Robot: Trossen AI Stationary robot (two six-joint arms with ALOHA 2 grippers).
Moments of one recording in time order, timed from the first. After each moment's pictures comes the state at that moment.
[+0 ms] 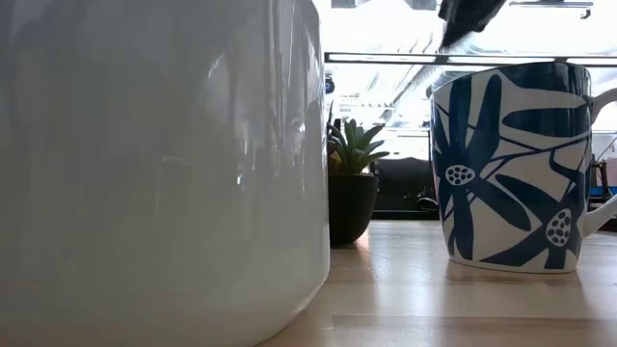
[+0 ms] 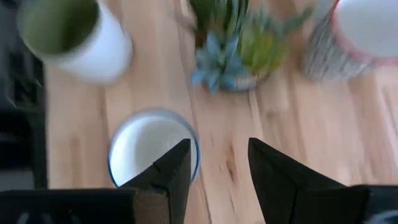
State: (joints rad) left arm -0.18 0.65 0.49 -0.34 -0.18 -0.39; right arm 0.42 1.49 1.31 -0.91 0.19 0.52
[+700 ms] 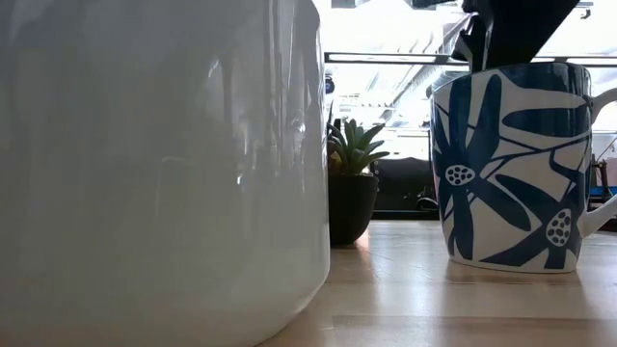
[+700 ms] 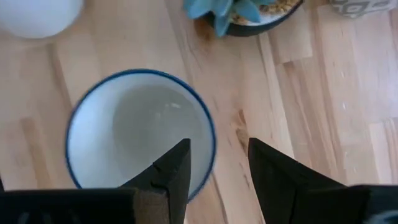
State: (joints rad) left arm -0.18 0.65 0.49 -0.34 -0.09 -0.39; right arm 0.48 1.68 1.32 -0.94 0.19 0.68
